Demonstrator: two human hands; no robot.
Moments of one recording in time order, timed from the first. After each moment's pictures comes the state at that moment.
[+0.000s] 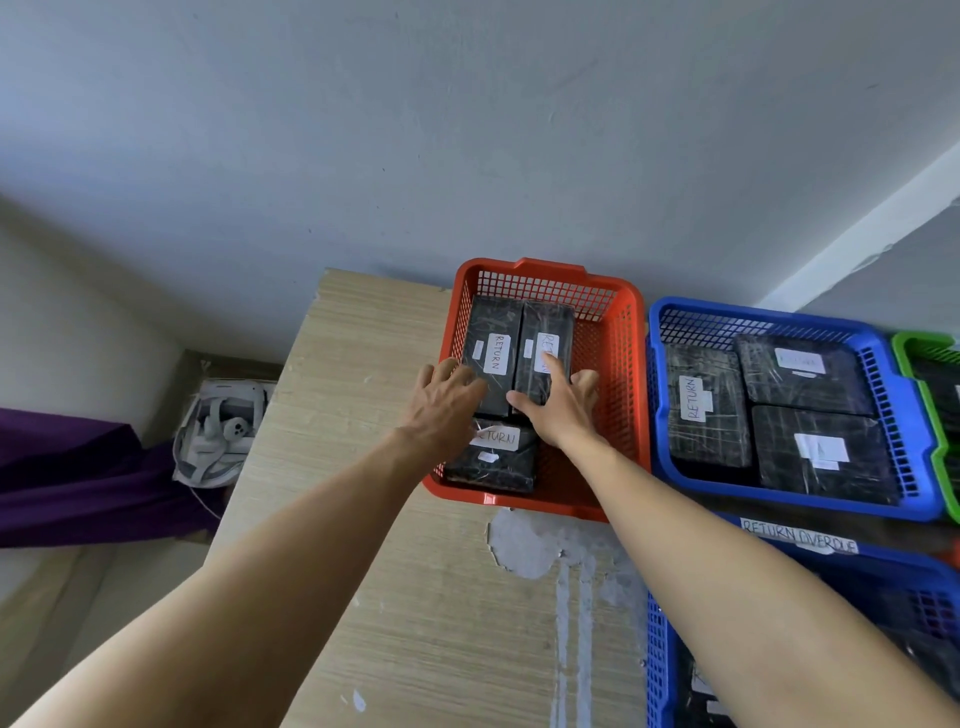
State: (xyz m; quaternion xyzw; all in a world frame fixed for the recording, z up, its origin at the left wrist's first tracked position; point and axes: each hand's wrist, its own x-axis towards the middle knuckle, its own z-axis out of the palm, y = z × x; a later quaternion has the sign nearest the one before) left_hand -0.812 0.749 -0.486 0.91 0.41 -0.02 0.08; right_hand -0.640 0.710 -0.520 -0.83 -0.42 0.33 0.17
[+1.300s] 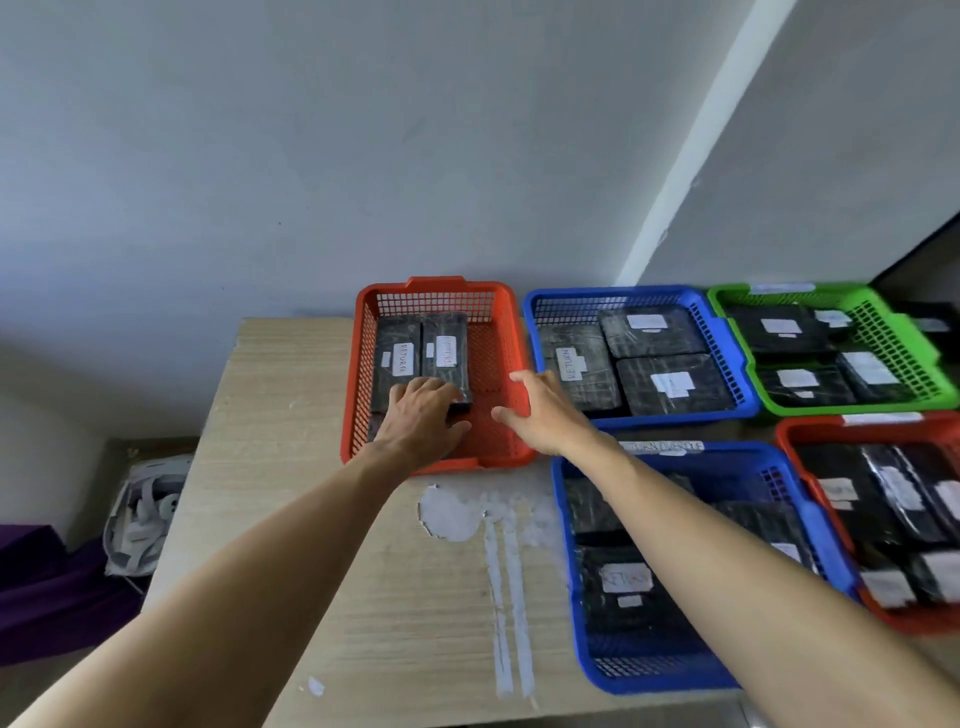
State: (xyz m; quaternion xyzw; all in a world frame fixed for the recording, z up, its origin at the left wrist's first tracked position) left_hand -0.759 0.660 -0.426 0.90 0.40 0.02 0.18; right_hand -0.589 0.577 -0.417 -0.80 -0.49 0.30 0.16
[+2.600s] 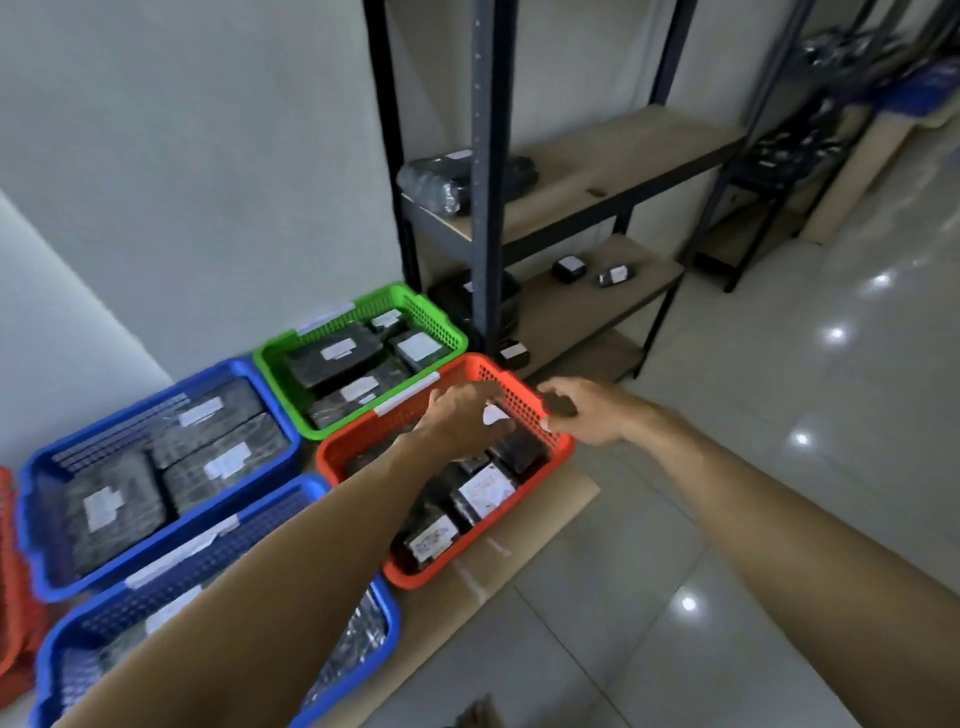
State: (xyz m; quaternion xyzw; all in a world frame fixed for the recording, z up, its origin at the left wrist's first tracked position) left_hand -0.244 0.267 -0.353 0.96 0.07 -0.02 0.26; right_hand -0.157 0.083 -0.318 -0.92 -0.31 0.22 0.10
